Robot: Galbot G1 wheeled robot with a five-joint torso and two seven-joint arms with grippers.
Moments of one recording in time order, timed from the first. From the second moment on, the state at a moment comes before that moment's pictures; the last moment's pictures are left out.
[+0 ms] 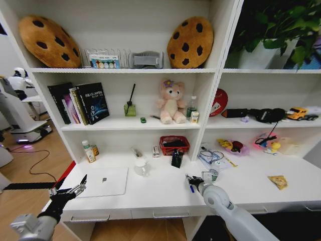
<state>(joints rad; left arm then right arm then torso) 1.87 -1.24 -1.04 -2.30 -0.63 0.17 0.03 -1.10 0.89 0.13 1.90 1.03 -0.57 0.64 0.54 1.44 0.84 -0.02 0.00</state>
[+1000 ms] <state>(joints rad) 1.87 -1.24 -1.04 -2.30 -0.63 0.17 0.03 -1.03 0.91 0.07 1.80 1.01 -0.56 0.59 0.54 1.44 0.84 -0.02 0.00</state>
